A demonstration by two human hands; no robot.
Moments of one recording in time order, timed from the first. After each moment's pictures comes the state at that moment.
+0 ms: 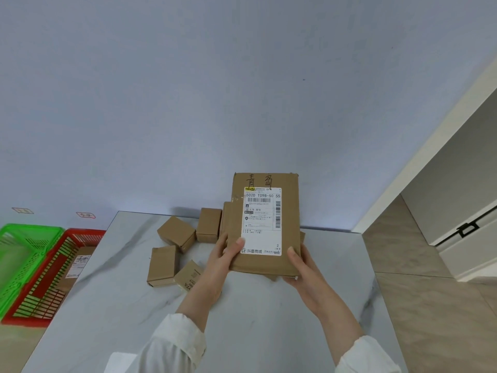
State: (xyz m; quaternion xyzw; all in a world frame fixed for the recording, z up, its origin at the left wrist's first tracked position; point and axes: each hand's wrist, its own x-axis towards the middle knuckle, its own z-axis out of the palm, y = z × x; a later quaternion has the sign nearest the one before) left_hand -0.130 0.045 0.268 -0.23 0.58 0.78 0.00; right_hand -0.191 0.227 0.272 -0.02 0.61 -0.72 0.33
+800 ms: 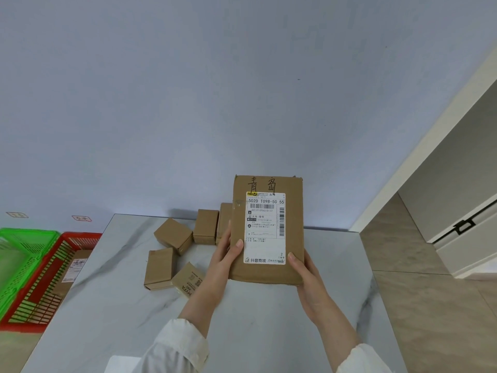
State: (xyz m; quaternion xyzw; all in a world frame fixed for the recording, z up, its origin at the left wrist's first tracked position) left_hand -0.134 0.055 0.266 -0.19 0.59 0.79 -0.03; right_hand -0.187 0.230 0.264 -0.02 0.62 -0.74 0.26
